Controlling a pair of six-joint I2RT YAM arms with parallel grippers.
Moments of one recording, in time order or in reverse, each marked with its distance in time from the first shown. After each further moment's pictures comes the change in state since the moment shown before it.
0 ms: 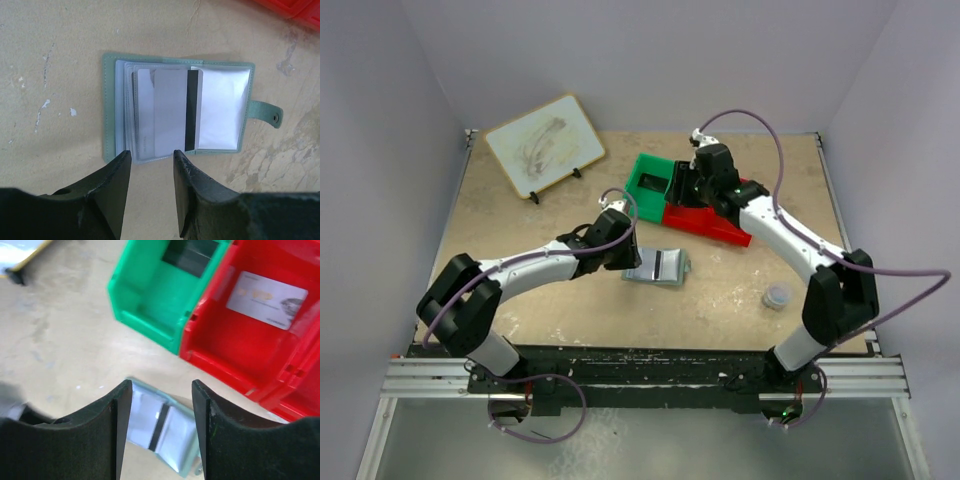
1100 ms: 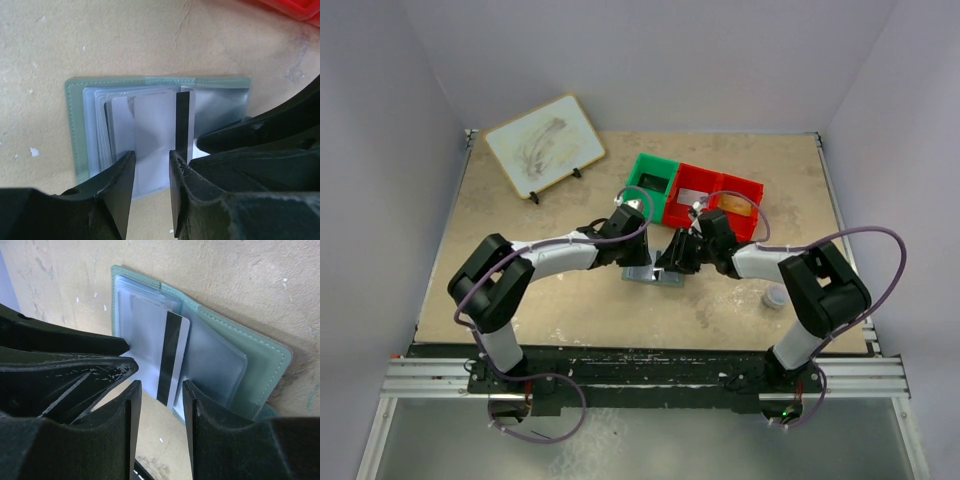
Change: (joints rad) left arm -0.001 0.204 0.098 0.047 0.063 0.018; right arm 0.000 0.000 -0.654 0.568 -0.460 0.359
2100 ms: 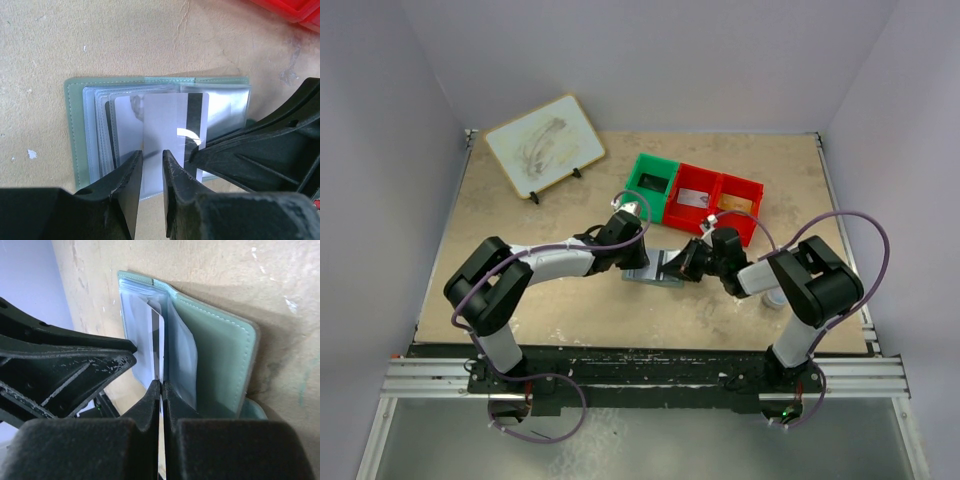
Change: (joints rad) left arm -0.009 -0.016 -0.071 0.110 -0.009 -0.009; right arm -0.040 0.083 -0.209 0.473 -0.070 0.251
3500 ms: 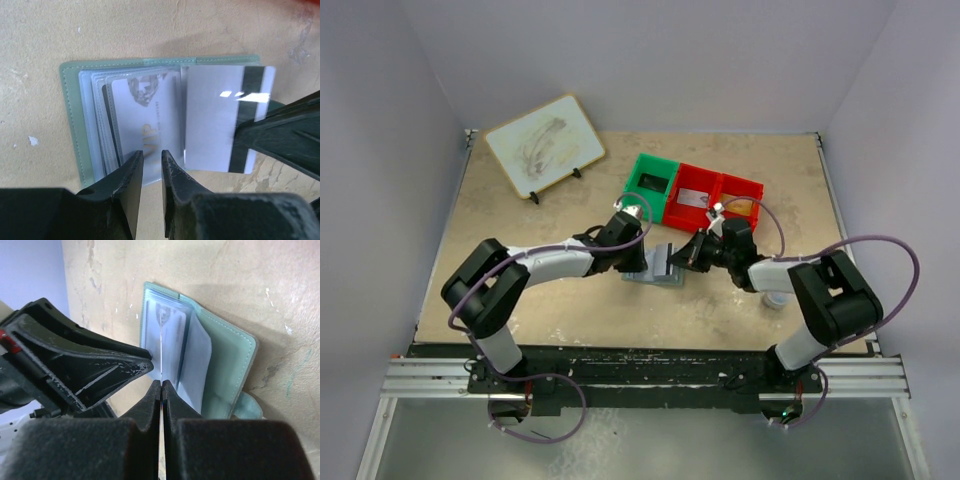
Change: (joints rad) left arm -0.002 -0.015 0.005 -0.049 0.016 0.049; right arm -0.070 -0.118 0.014 -0.103 -0.057 -0.135
